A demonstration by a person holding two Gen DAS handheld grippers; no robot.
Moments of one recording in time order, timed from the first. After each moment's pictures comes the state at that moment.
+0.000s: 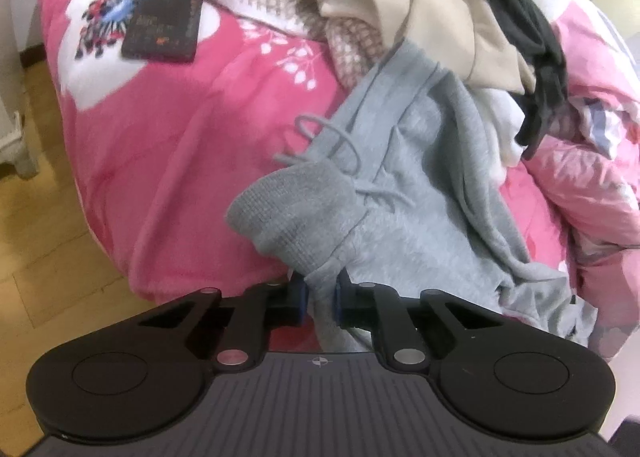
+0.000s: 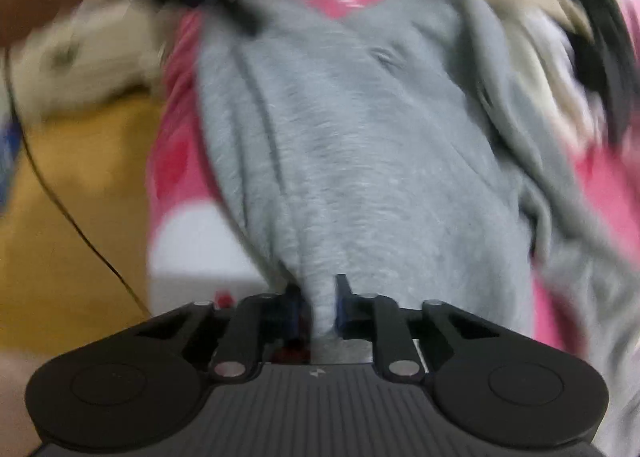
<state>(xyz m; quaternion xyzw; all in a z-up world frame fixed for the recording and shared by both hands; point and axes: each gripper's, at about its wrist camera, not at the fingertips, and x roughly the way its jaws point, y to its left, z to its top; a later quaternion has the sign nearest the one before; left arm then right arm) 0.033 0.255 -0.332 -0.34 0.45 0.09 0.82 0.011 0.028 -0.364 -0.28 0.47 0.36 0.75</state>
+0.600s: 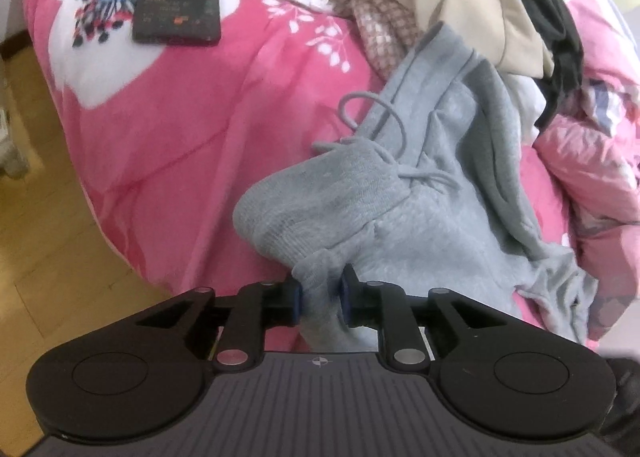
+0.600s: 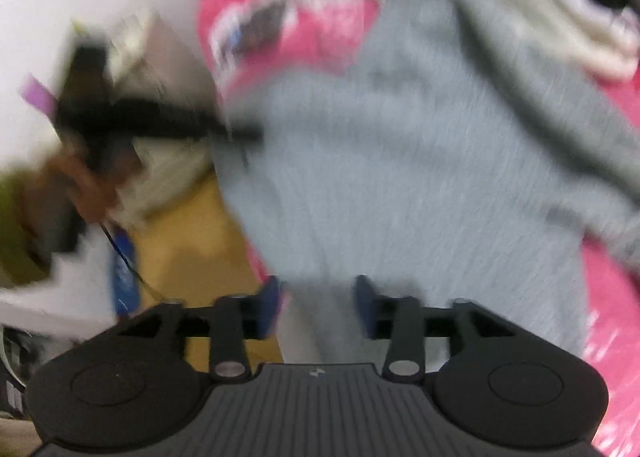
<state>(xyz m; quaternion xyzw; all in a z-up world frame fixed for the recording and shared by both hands) 0.030 0.295 -0.366 -0.34 0.49 0.05 0.80 0.096 0.001 -0.301 -0.06 0.55 0.43 0.71</state>
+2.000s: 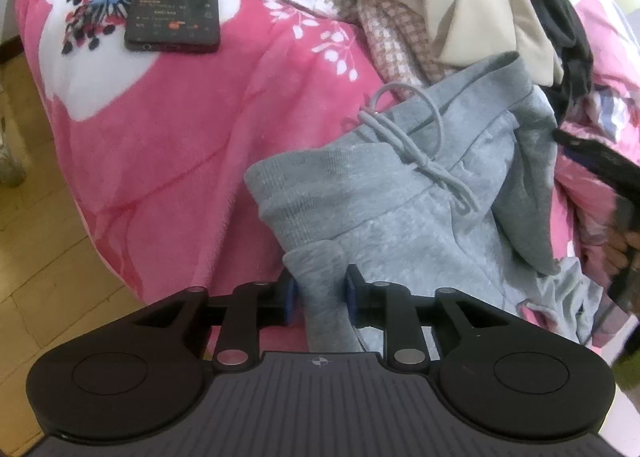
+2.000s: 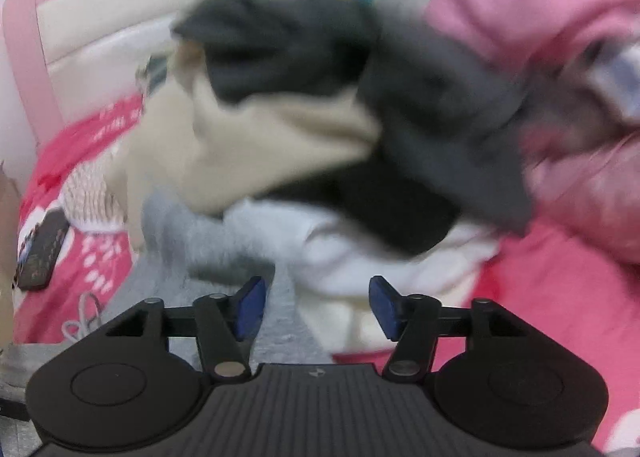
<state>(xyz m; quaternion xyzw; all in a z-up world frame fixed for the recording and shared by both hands) 0.042 0.299 -0.383 -0.33 0.48 0.05 0.81 0.264 0.010 -0.300 -0.07 0.36 0.26 0.89</state>
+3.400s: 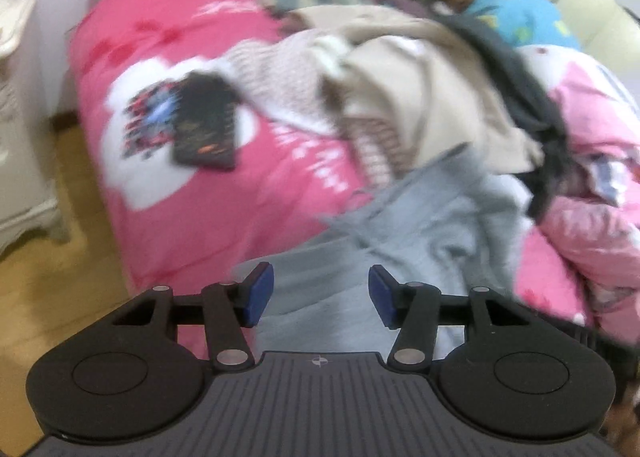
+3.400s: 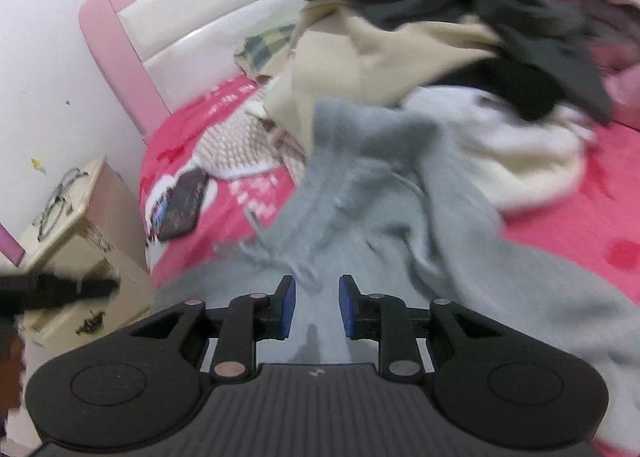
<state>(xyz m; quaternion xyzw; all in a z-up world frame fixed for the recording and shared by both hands) 0.022 0.264 -0.300 -0.29 0.36 0.14 0.87 0.144 0.006 -0.306 0.01 0.43 0.35 0.83</state>
